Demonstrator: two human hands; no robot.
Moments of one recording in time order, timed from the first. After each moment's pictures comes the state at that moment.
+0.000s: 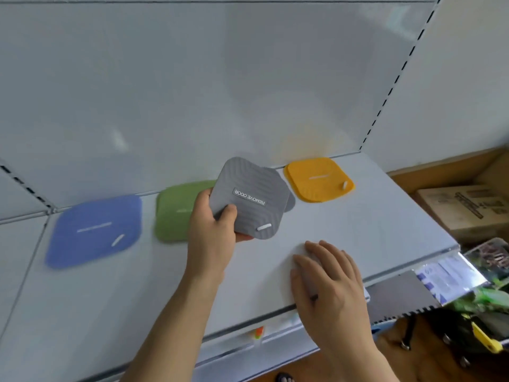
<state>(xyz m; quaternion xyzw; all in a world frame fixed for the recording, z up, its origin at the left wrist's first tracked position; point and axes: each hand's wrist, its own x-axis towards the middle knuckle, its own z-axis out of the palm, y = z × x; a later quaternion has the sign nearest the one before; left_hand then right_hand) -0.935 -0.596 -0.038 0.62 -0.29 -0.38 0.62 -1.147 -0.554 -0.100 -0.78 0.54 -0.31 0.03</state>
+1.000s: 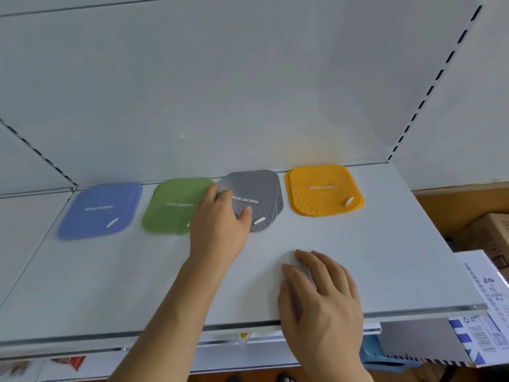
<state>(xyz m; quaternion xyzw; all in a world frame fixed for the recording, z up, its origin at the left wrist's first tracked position) -0.976 -0.636 -0.047 0.86 -0.45 -0.04 0.23 -1.184 -0.594 -0.102 -0.81 0.46 -0.36 0.06</state>
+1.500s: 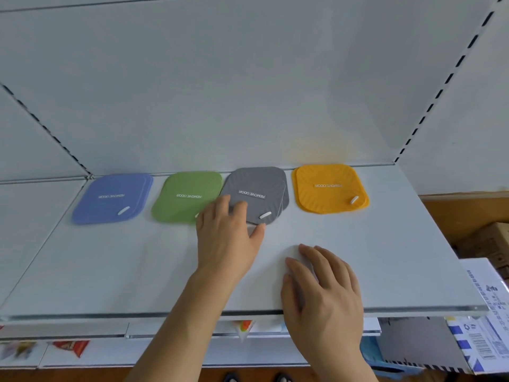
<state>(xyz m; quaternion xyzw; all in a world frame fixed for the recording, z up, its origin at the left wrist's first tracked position) -0.992 -0.606 -0.065 0.85 -0.50 0.00 0.15 -1.187 -0.596 -0.103 -0.82 0.45 -0.34 0.07</state>
